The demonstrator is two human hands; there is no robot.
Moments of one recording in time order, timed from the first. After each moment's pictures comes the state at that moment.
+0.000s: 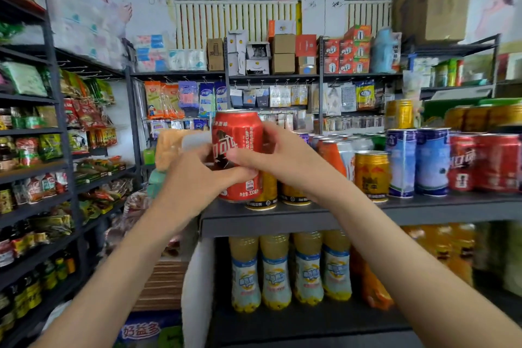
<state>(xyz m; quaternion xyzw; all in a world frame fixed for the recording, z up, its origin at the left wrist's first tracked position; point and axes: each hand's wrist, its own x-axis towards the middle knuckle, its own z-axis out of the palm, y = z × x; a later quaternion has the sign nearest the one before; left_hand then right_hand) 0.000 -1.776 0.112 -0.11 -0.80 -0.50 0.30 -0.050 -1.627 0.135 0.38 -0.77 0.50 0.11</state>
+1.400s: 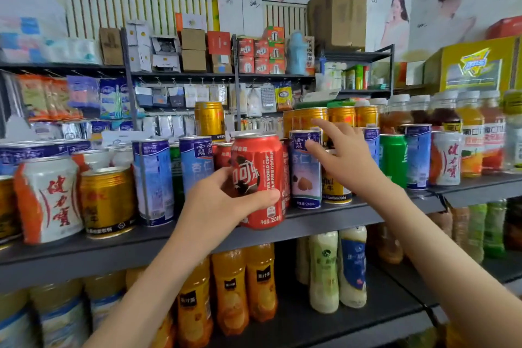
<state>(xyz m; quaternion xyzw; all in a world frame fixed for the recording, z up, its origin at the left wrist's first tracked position) -0.135 -1.355 0.079 -0.15 -0.79 -0.57 0.19 -0.205 -1.142 0.114 0.12 -0.88 0.26 0.39</state>
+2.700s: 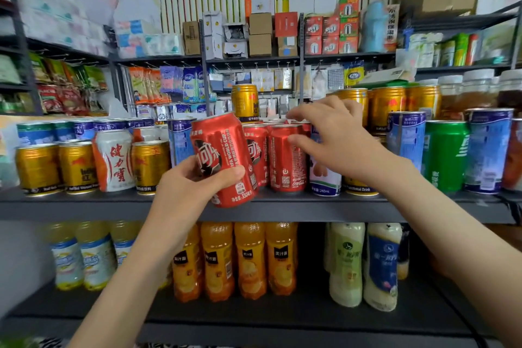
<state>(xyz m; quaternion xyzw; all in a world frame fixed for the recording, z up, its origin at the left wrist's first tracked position) -0.090 -1.343 0.073 0.01 -0.73 -0.61 0.32 -0.202 -1.151 0.129 0.37 -0.82 0.14 0.42</state>
